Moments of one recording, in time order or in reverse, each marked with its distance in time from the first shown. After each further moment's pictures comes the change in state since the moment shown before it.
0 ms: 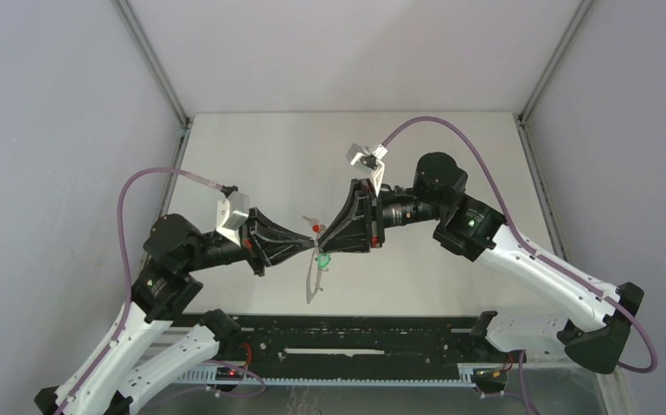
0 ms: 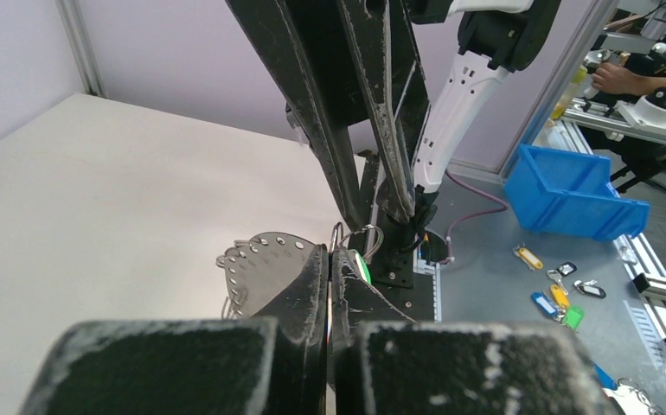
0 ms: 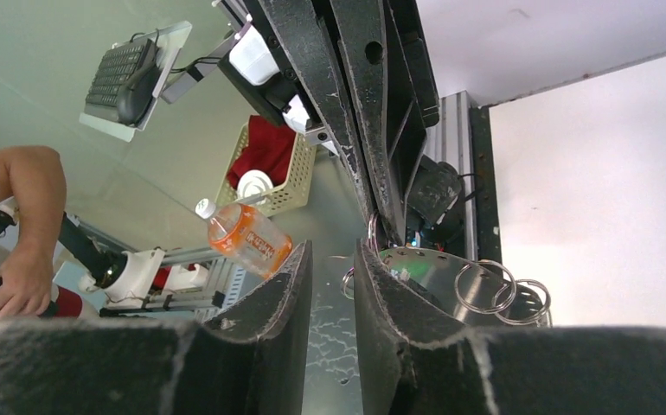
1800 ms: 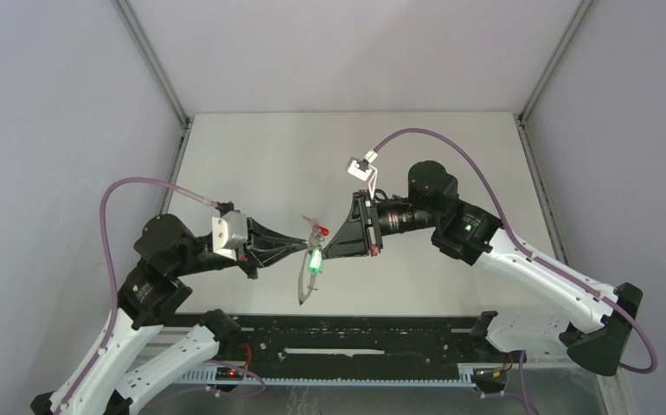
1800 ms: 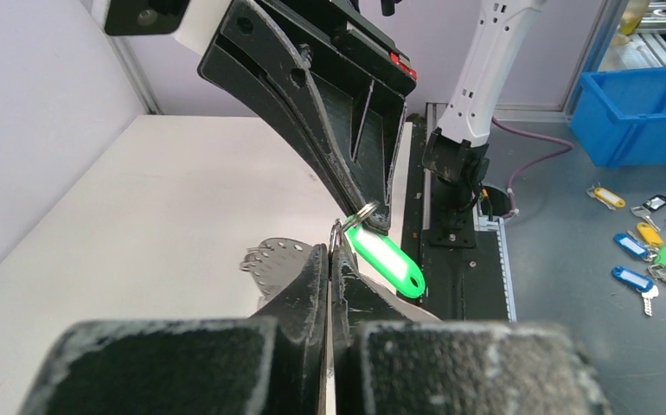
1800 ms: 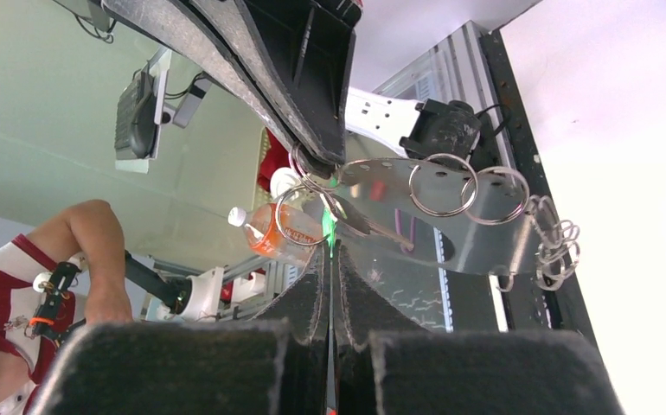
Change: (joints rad) left arm 0.000 -0.015 0.077 -0.174 0.010 0.299; right arm 0.002 -0.012 -0.072 -0.073 0.056 0.188
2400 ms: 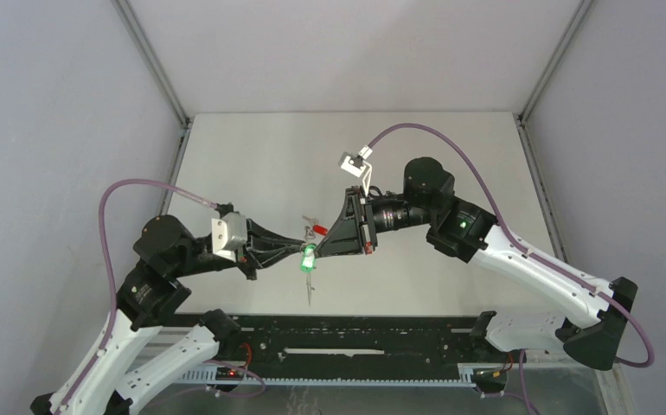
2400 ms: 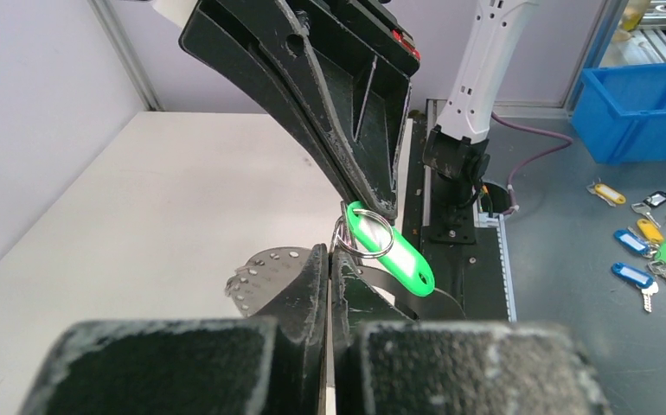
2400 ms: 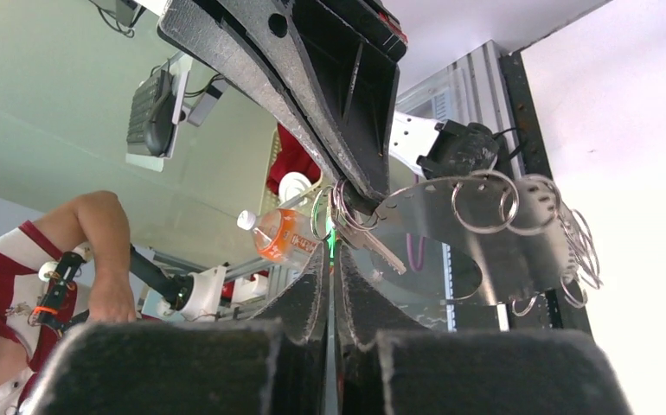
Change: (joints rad) left arm 0.000 -0.007 0.000 -0.013 0.002 0.010; right arm 0.032 0.036 0.048 0.042 -0.008 0.002
